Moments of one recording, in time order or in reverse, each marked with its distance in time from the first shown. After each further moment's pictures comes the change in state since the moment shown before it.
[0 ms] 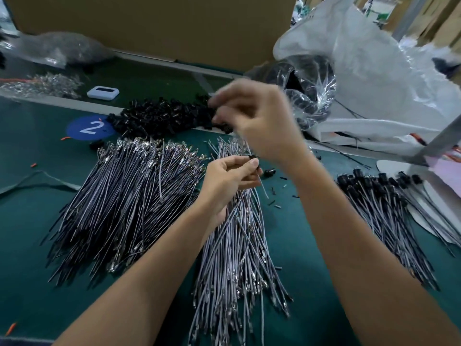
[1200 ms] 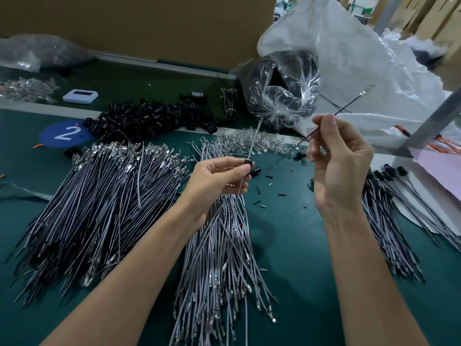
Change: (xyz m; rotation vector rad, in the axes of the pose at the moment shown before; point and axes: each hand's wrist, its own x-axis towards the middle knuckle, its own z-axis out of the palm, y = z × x) left_hand 0.001 -0.001 -0.004 0.108 -0.145 0.015; right_hand -0.079 0.054 -0.060 0.581 0.734 0.162
